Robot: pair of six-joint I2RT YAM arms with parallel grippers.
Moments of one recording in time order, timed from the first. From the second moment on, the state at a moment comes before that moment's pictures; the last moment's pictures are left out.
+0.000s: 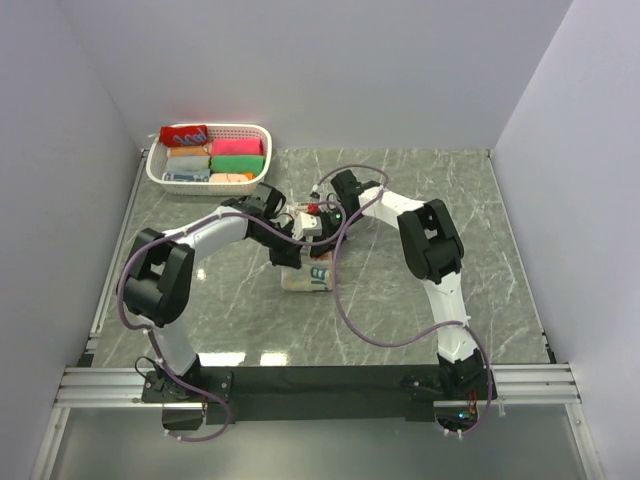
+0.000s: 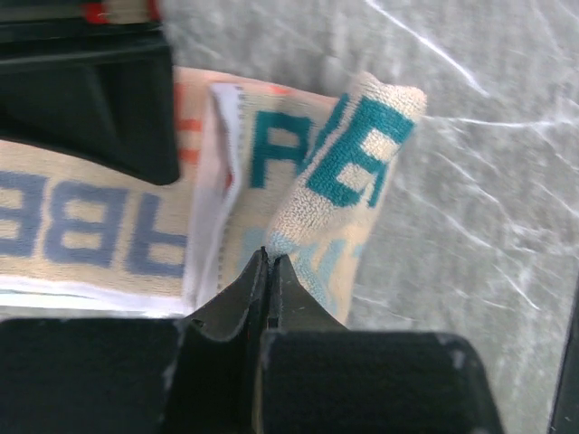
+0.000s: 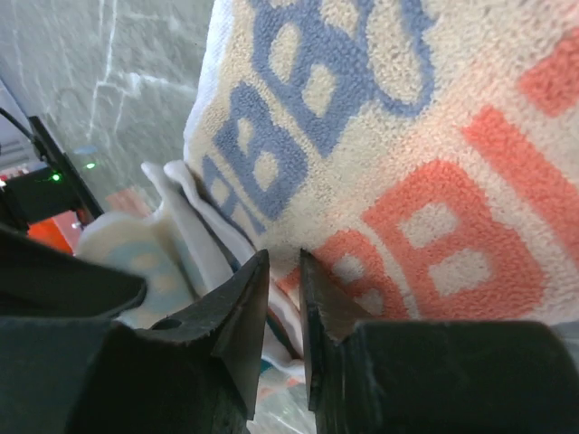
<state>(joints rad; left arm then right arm) -0.47 1.78 1.21 -0.61 0.73 0.74 0.48 2.29 1.71 -0.67 -0.72 0.14</state>
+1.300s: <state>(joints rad) -0.44 1.95 1.32 -0.53 0.64 0.64 0.43 2.05 1.45 -0.65 -0.90 0.18</state>
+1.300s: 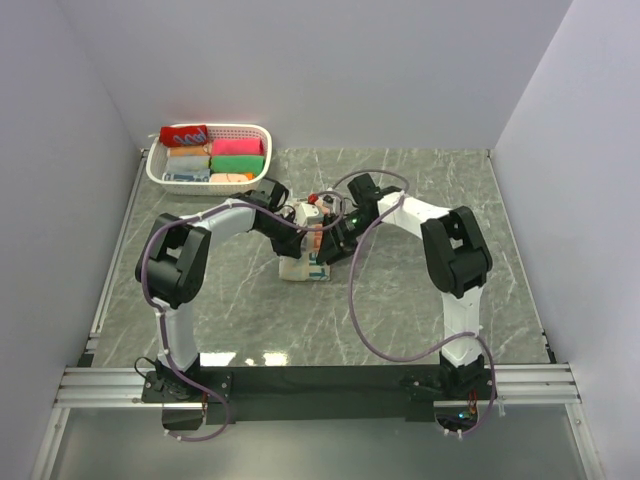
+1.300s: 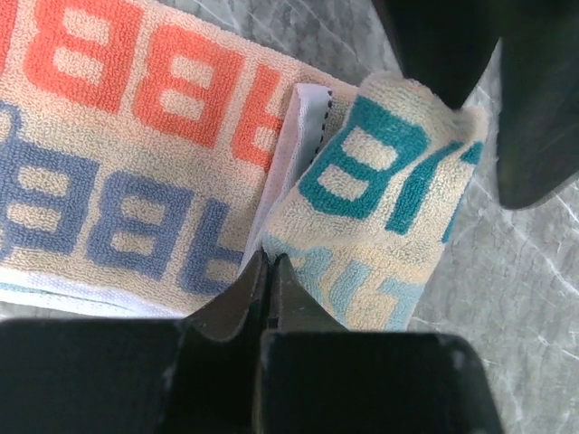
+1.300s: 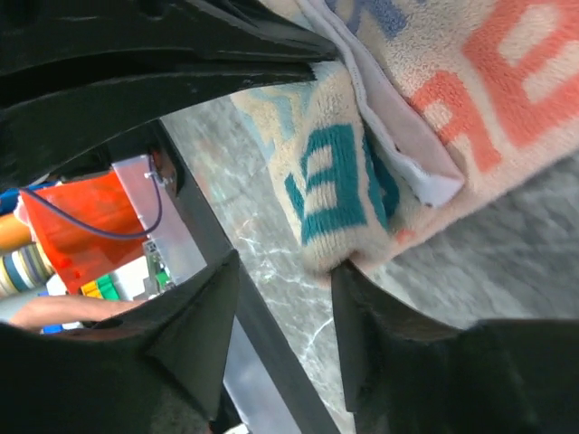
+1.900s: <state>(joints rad) -0.34 1.80 1.19 -0.48 0.65 0.67 0.44 2.23 1.52 -0.65 -0.90 0.23</state>
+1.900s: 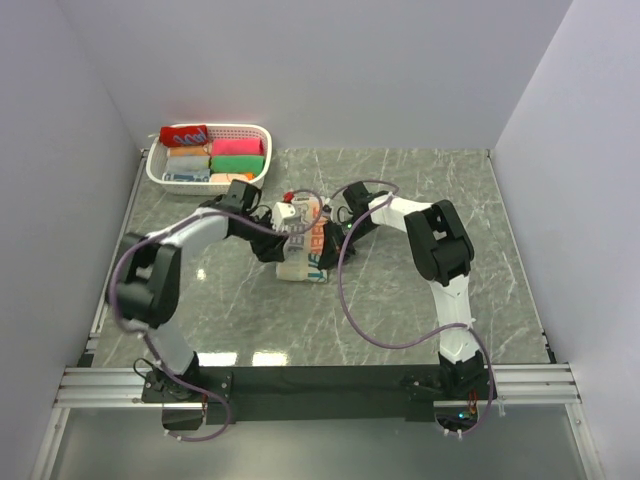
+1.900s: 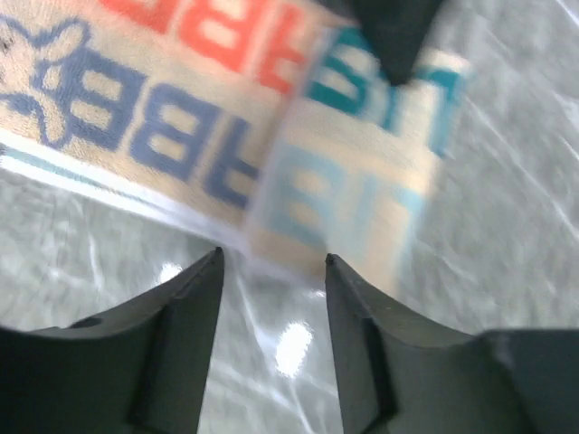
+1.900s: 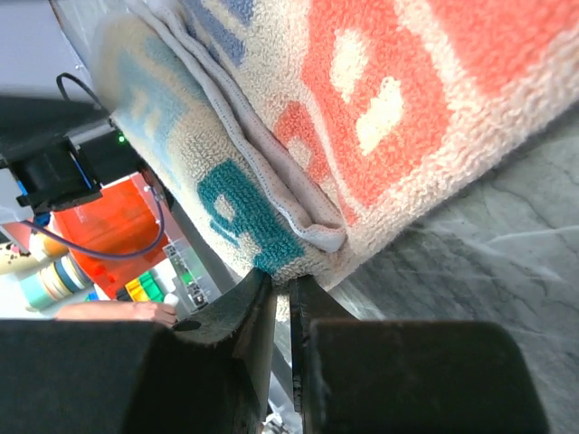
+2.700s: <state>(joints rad) -0.70 1.71 0.92 -0.15 0.25 1.03 0.44 2.28 1.57 -0.70 -0.92 0.23</state>
